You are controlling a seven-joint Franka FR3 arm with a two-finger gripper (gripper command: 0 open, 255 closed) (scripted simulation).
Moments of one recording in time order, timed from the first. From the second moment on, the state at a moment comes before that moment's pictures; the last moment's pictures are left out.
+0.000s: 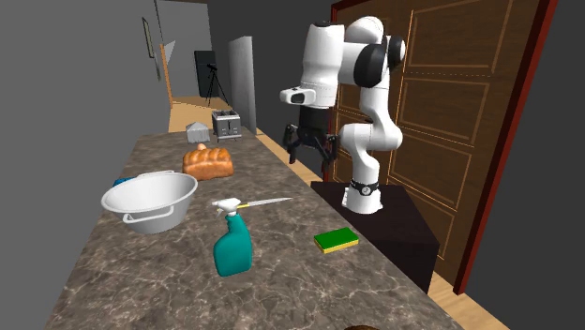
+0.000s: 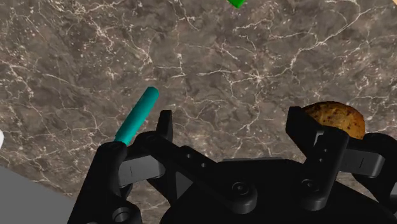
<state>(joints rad) -0.15 -0.21 -0.26 -2.07 -0.16 1.91 0.04</state>
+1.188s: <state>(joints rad) -0.30 0.25 -0.40 -1.76 0.00 2.06 0.06</state>
